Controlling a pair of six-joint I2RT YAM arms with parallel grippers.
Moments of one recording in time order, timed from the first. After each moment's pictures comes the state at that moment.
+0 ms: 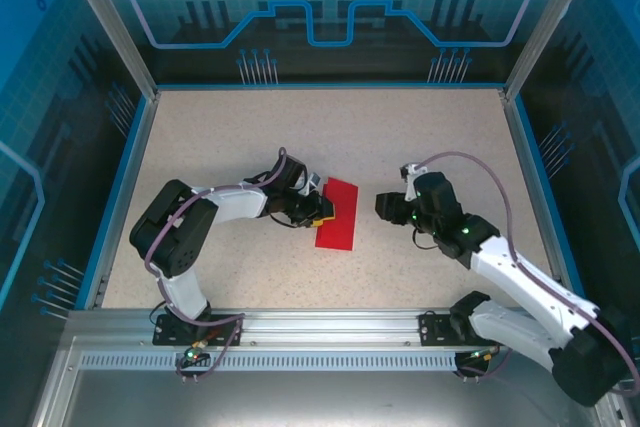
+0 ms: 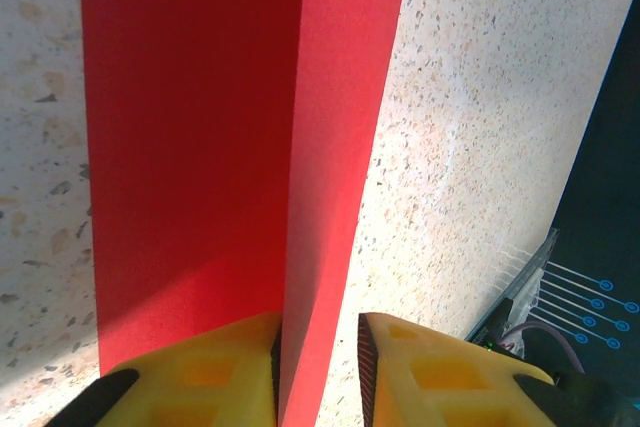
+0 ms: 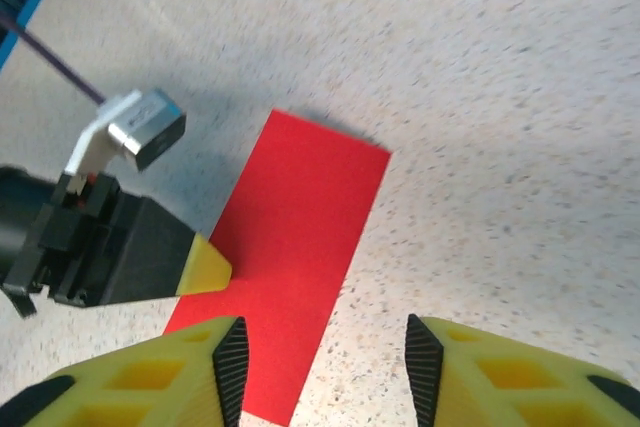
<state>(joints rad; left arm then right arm) -0.52 1.78 0.91 -0.11 0.64 -0.87 0.54 0.92 0.64 -0.35 0.02 0.47</state>
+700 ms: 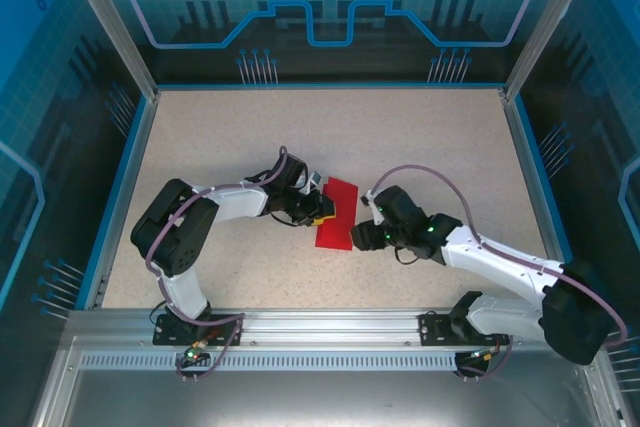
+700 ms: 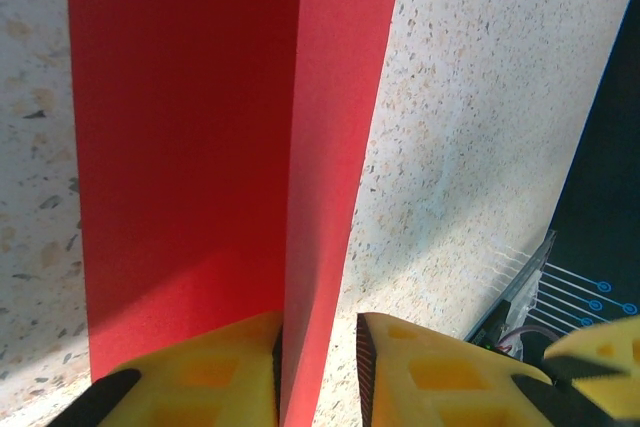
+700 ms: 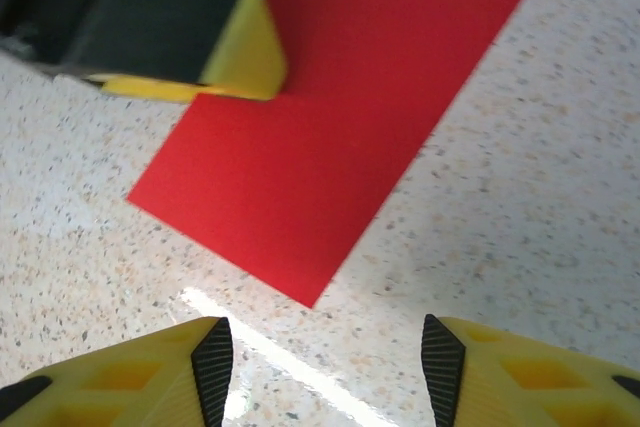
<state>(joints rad) -0.52 1.79 0.93 -0.11 0.64 -0.88 0.78 1.17 0.66 -0.39 0.00 0.38</state>
